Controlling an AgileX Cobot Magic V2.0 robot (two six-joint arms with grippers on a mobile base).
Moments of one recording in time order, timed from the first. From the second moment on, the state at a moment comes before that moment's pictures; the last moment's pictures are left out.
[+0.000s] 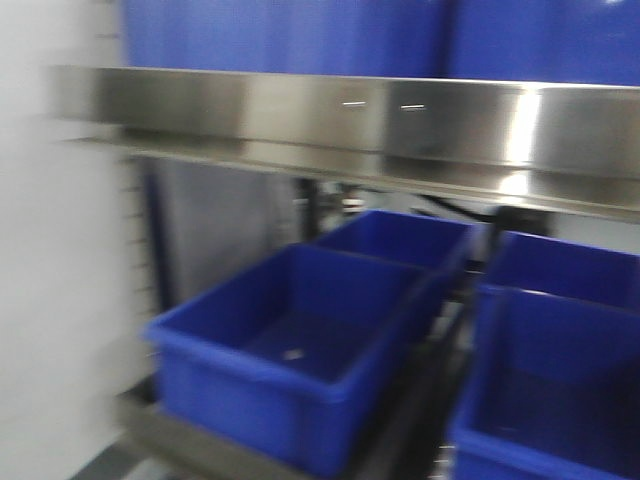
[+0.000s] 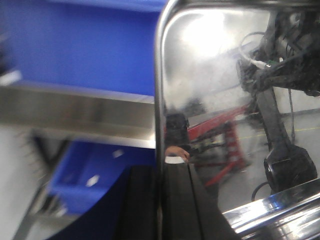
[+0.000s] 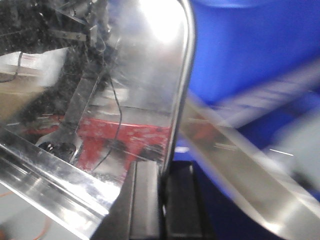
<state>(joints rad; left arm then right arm) -0.67 1.10 -1.16 0.33 0.59 -0.39 0.42 1.11 -1.06 0.18 0.46 -0.03</state>
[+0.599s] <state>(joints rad) -0.67 1.10 -1.16 0.33 0.59 -0.39 0.42 1.11 -1.06 0.18 0.46 -0.03</state>
